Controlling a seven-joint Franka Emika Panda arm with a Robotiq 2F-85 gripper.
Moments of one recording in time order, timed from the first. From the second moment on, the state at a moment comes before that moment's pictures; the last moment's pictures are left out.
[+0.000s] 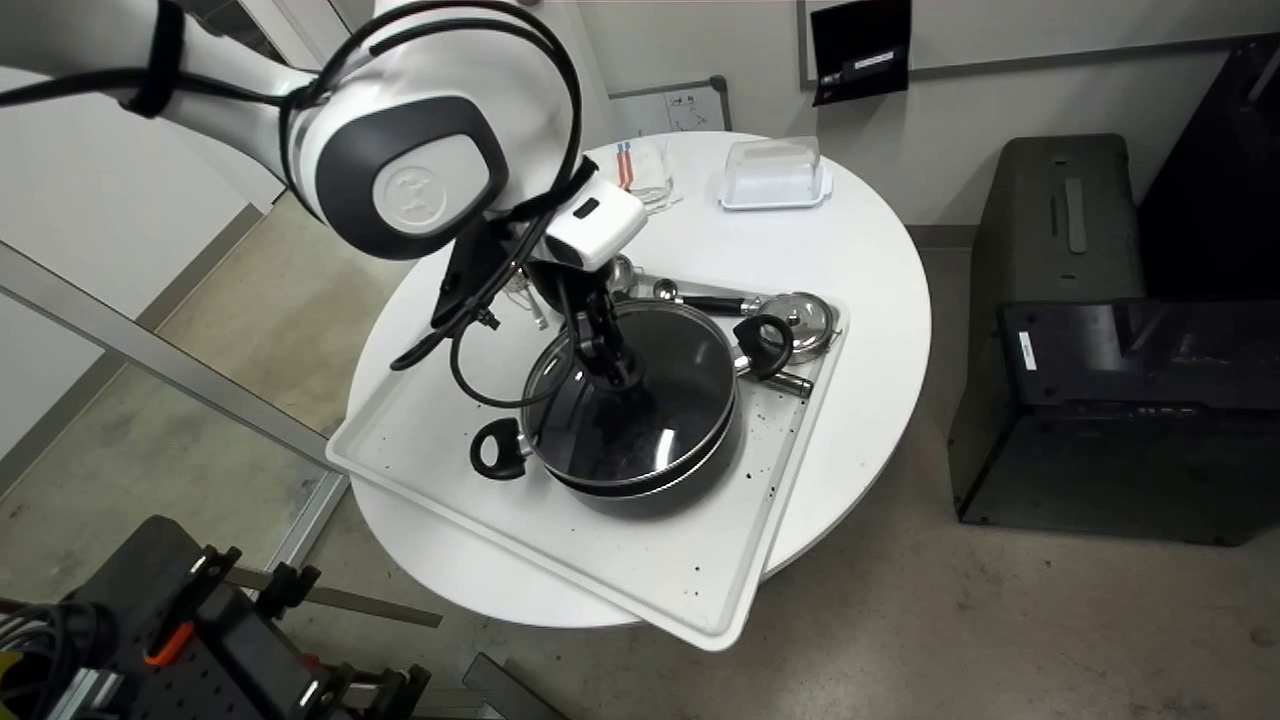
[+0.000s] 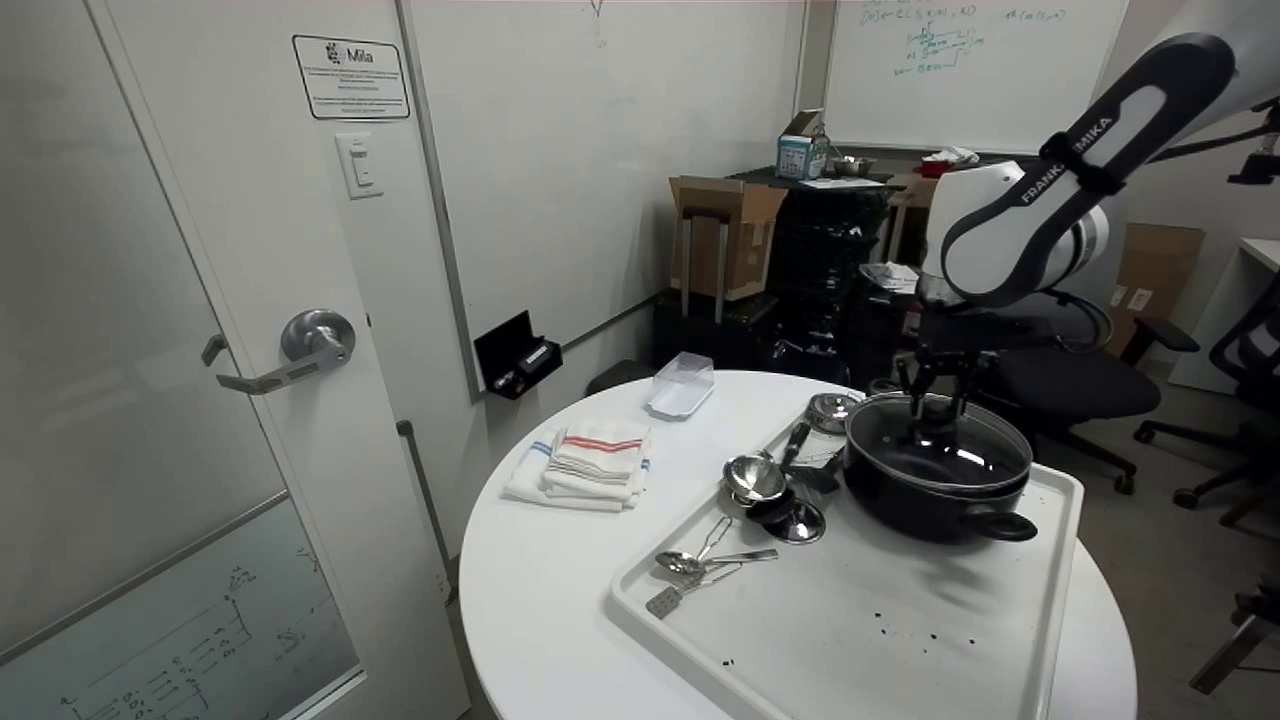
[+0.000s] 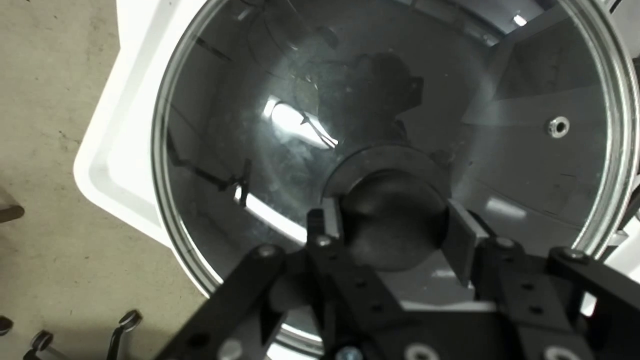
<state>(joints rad) -0.01 0.68 -0.23 -1.97 0.09 2.57 0.65</state>
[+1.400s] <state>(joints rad) 0.01 0.60 -0.24 -2.08 0.09 2.67 0.65</state>
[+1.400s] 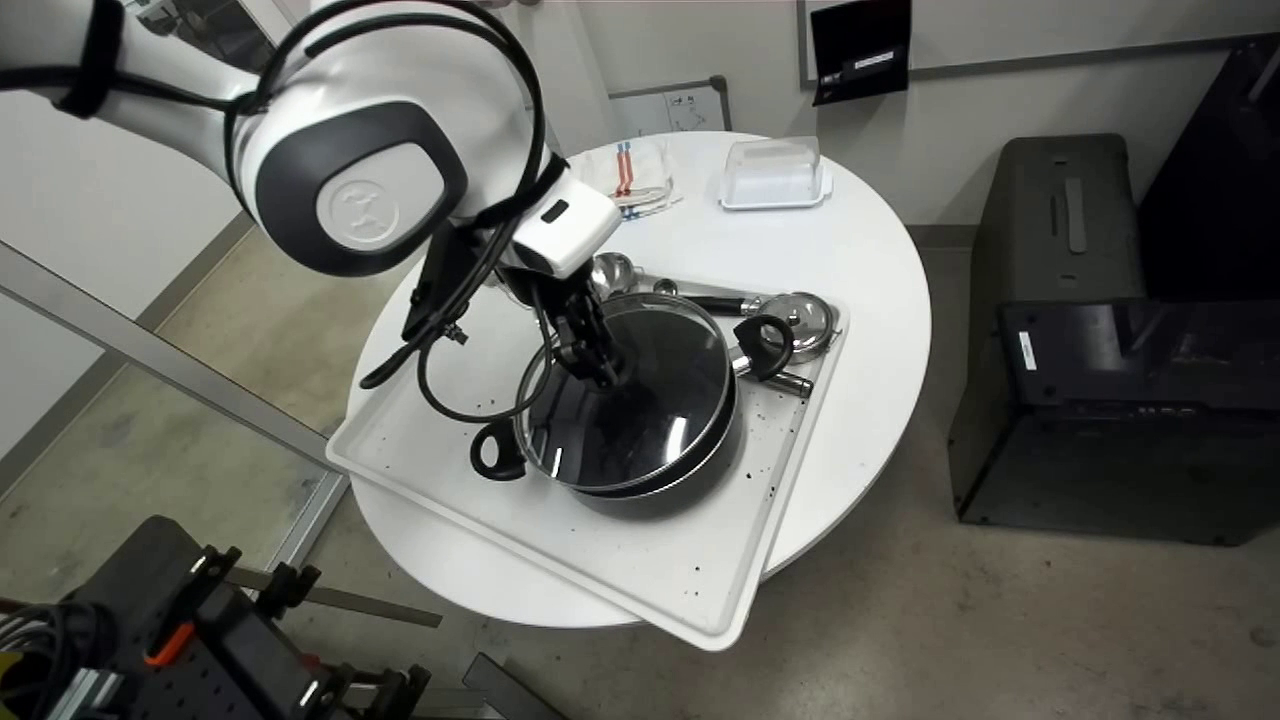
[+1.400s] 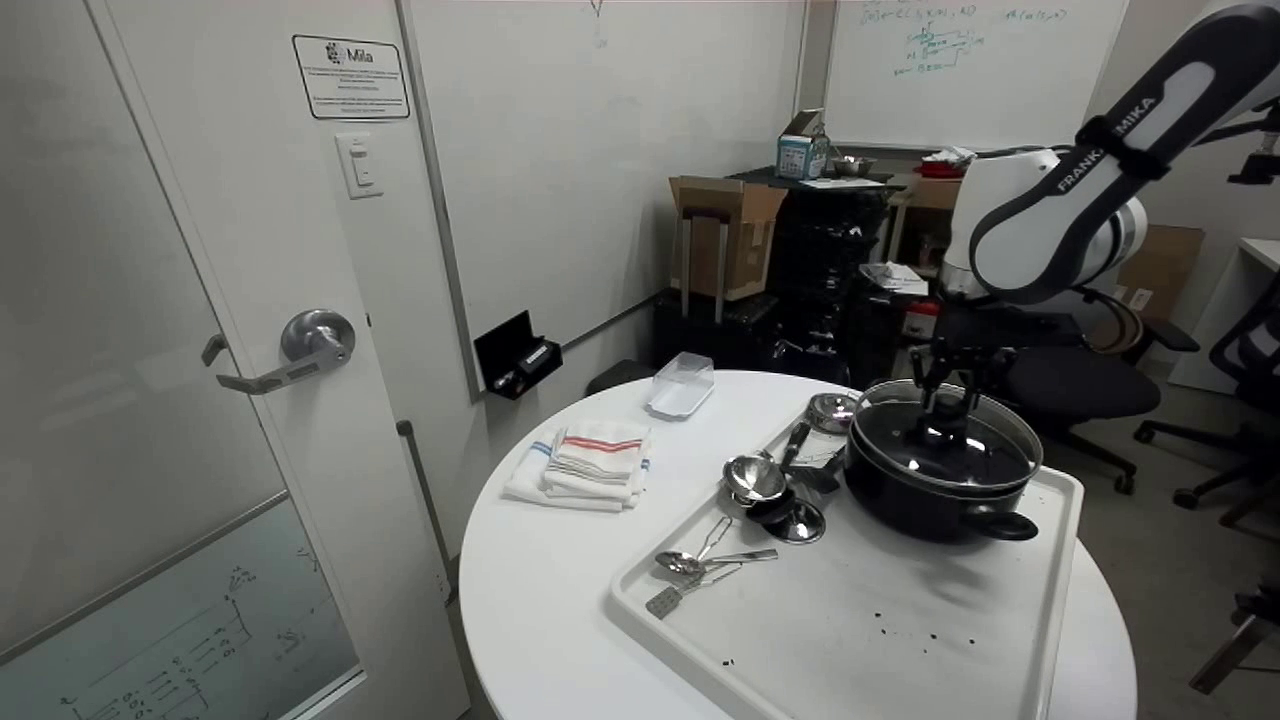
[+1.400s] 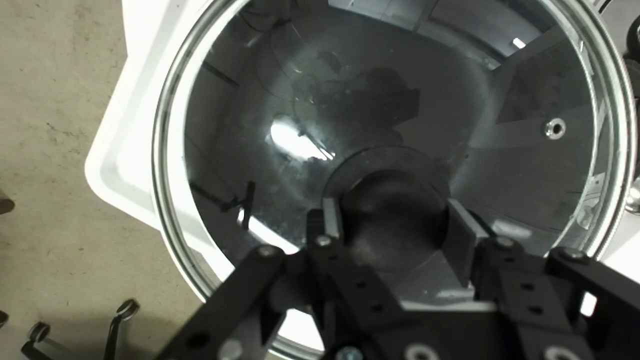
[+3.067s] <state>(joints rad) 0.02 0.61 -0.26 -2.08 0.09 2.66 0.65</state>
